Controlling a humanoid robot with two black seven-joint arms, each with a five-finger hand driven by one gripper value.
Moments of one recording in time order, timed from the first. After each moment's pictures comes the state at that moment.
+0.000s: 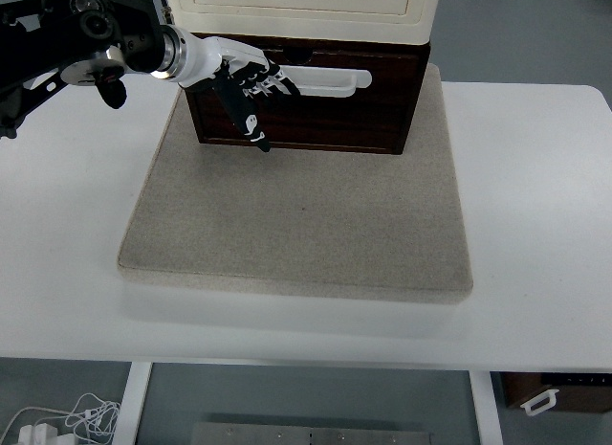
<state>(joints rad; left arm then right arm) -1.40 0.52 -0.24 -1.16 0.65 -0.38 0.49 -0.01 0.00 -0.01 0.18 -0.04 0.07 0.03</state>
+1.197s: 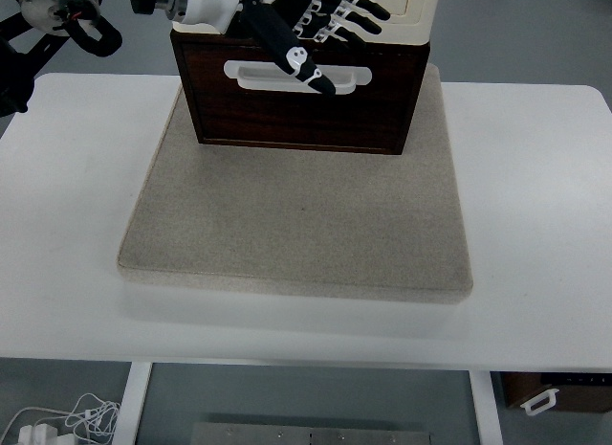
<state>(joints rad) -1.37 0.49 -0.59 -1.15 0.47 -0.61 0.31 -0.01 0.00 -0.01 0.18 -0.04 0.07 0.03</state>
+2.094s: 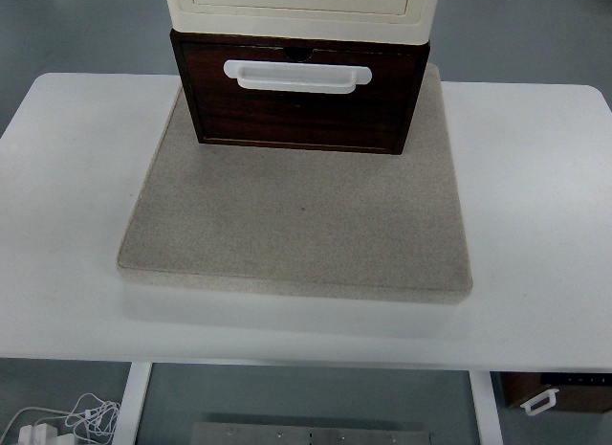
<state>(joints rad) -1.38 0.47 -1.24 -0.80 0.29 -0.34 0.05 -0.01 0.00 -0.01 0.18 -0.04 0.07 0.03</state>
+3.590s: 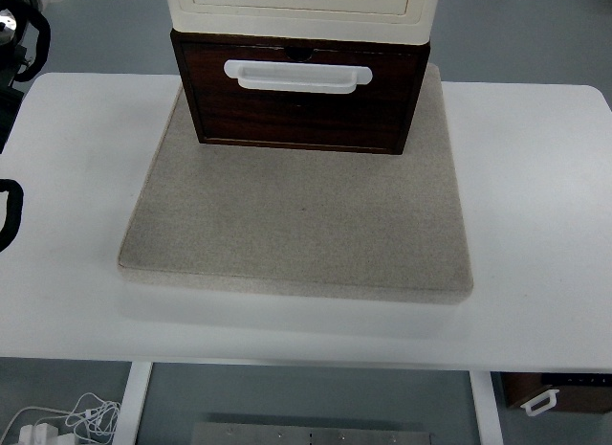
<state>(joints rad) -1.20 0.29 -1.18 -0.29 -0.03 -0.07 0.11 -0.01 0.00 0.00 0.18 -0.04 0.07 0.03</state>
